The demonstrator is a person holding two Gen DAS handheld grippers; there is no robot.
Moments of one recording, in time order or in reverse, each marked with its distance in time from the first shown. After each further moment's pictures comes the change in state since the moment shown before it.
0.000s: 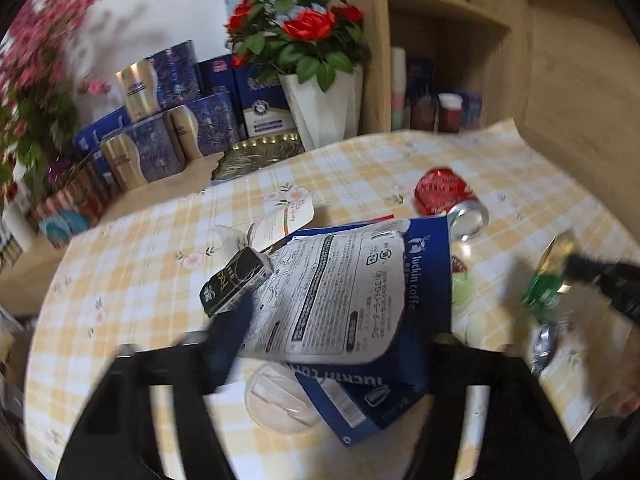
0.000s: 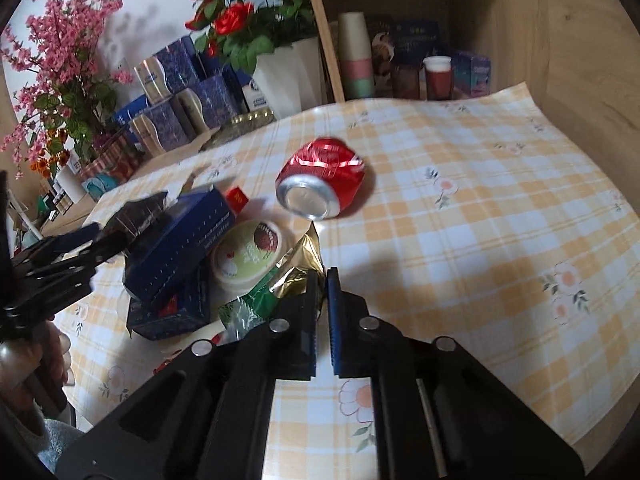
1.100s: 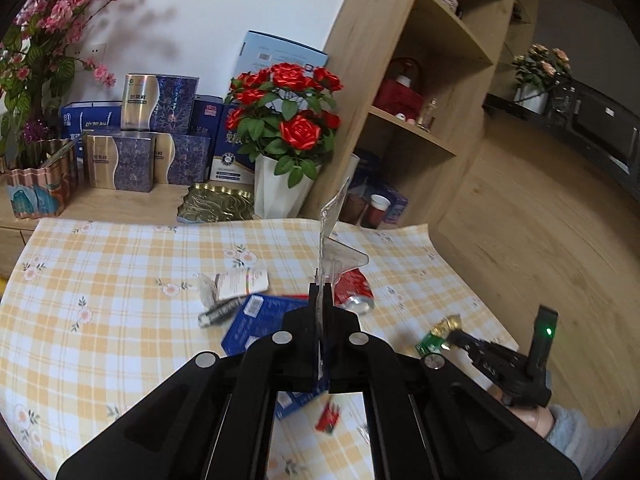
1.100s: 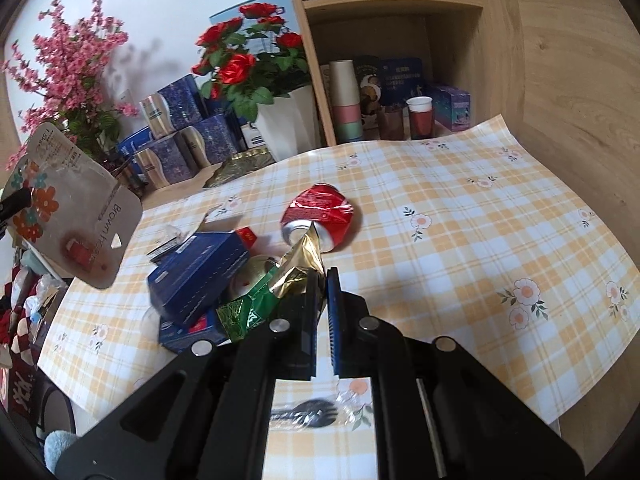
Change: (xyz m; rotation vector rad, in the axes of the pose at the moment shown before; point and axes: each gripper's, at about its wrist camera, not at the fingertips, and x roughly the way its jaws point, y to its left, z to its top) left arm -0.161 0.080 0.032 -0.273 -0.175 -0.361; right arm -0.067 0.009 0.006 0.009 -0.098 -0.015
